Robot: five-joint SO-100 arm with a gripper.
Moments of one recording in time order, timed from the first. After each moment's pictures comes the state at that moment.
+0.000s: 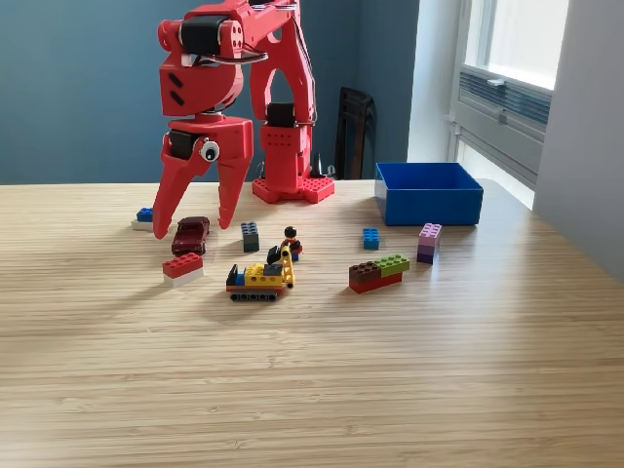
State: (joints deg) arm 20.4 84.7 88.8 72.3 29.1
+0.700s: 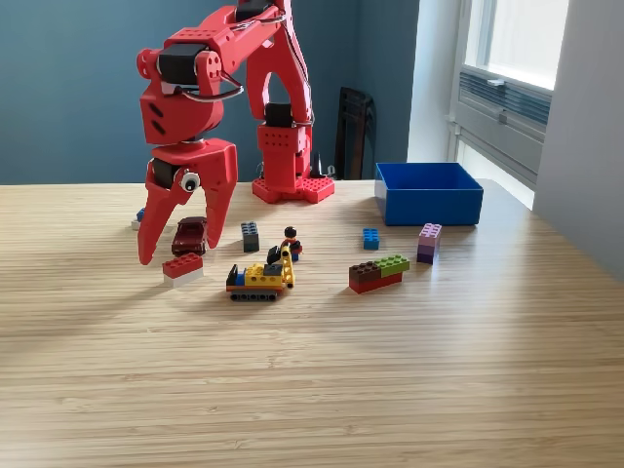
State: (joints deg) arm 23.8 73.0 83.6 71.8 28.0
